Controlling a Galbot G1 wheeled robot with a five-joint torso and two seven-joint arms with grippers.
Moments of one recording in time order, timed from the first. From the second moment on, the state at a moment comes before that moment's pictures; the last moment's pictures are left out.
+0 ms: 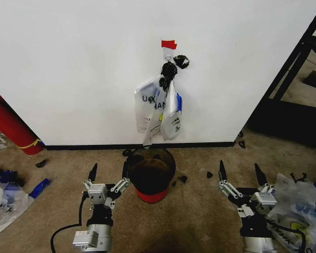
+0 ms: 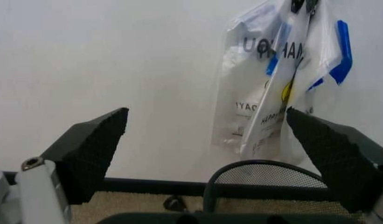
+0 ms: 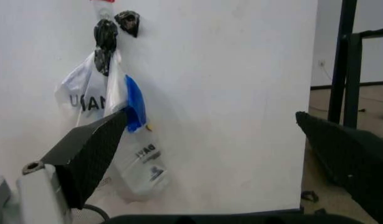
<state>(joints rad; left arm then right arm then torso) 1.74 -1.33 -0.30 -2.27 -0.04 -0.21 -0.33 -1.91 1.59 0.54 2.35 0.07 0.37 -0.03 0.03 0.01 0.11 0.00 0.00</state>
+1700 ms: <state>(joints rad) 1.81 -1.40 -0.37 -2.27 0.03 -0.22 -0.33 -0.74 1.54 0.13 1.68 1.02 -0.01 -0.02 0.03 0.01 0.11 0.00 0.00</state>
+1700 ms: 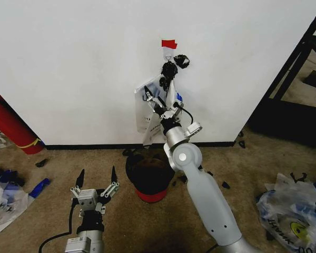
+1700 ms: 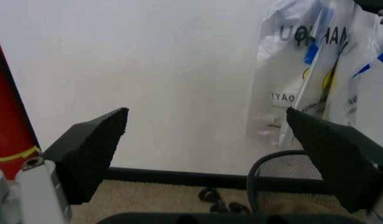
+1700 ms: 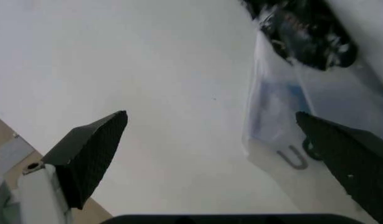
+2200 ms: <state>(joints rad) 1.80 -1.39 -0.36 -2.27 0.03 -0.22 -0.33 -0.70 1.52 0.17 1.63 1.05 -0.02 0.00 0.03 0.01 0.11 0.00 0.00</state>
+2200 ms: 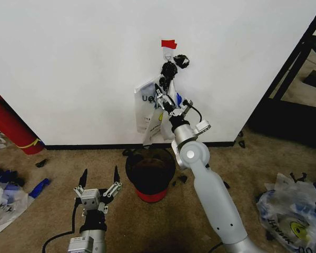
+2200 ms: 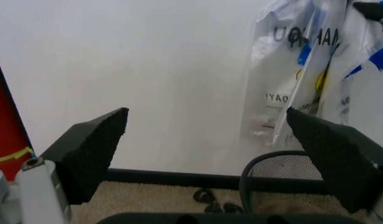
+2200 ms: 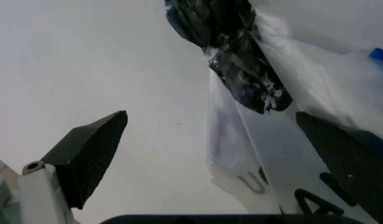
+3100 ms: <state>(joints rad) 1.82 -1.40 -0.38 -2.31 0.03 -0.24 -0.34 -0.62 1.53 0.17 1.57 1.07 -0.03 0.02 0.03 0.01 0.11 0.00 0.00</state>
